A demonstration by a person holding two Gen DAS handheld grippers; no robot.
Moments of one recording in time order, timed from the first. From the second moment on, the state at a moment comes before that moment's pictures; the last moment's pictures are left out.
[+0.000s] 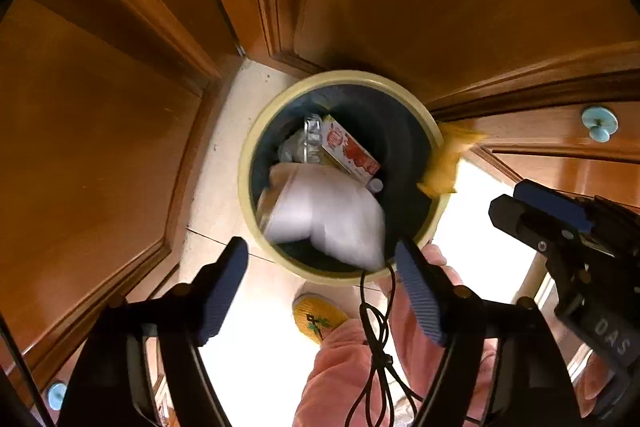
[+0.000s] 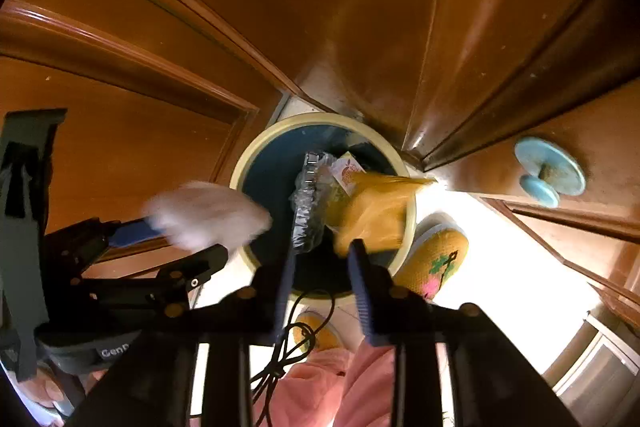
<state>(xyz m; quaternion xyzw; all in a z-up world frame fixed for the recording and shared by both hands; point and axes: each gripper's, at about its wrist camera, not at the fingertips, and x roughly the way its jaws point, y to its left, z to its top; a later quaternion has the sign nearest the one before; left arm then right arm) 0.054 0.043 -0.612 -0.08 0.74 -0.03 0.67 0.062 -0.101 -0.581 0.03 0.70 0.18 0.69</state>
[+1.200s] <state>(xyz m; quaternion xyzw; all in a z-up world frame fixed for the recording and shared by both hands) 0.052 0.023 -0.135 -0.01 0.51 -0.08 0.86 0.044 -0.163 -0.133 0.08 0.50 0.24 0.83</state>
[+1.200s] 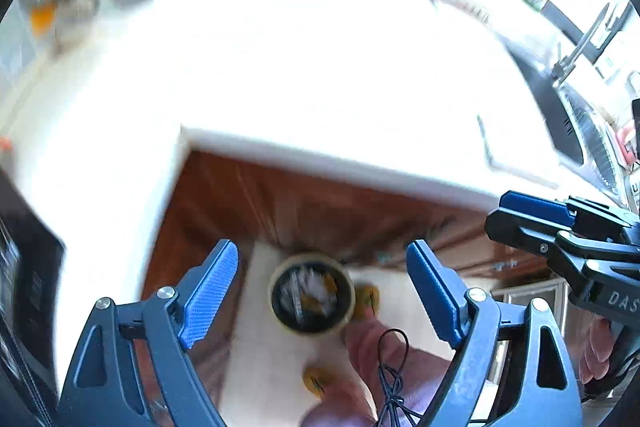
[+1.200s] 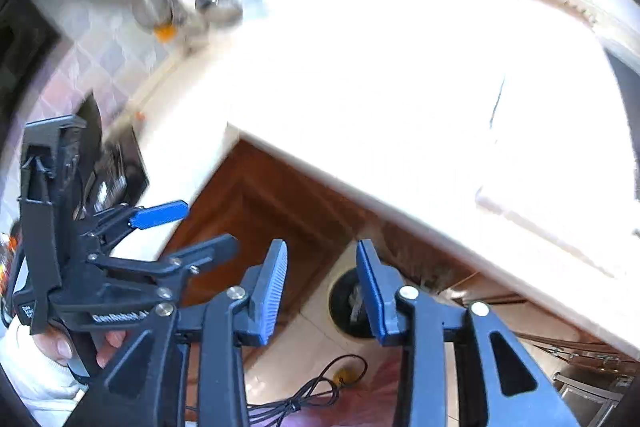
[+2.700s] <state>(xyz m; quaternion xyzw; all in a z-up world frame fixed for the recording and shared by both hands) 0.533 -0.074 -0.115 0.11 0.46 -0.01 0.88 0.518 -0.251 -0.209 0.36 0.51 0.13 0.77</state>
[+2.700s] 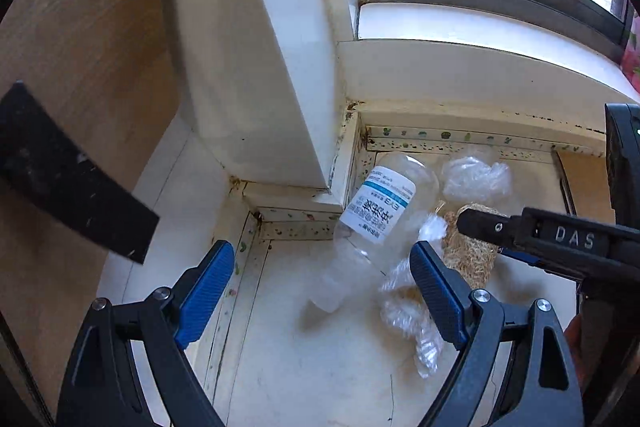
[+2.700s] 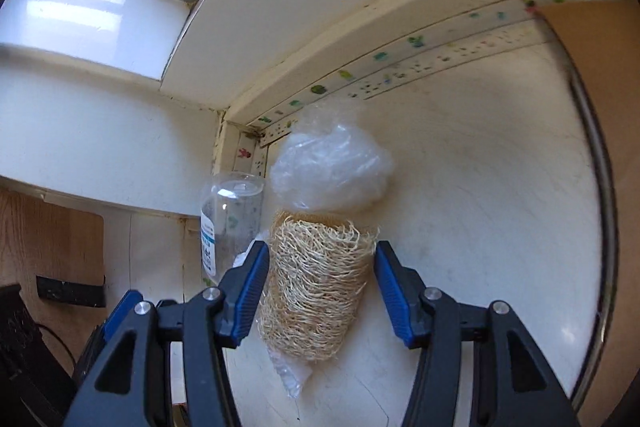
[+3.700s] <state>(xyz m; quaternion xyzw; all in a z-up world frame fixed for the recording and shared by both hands) 0.531 -0.108 -0.157 0.09 0.48 -0.07 0.87 0.423 -0.320 -0.149 0.35 0.43 0.12 0.82</state>
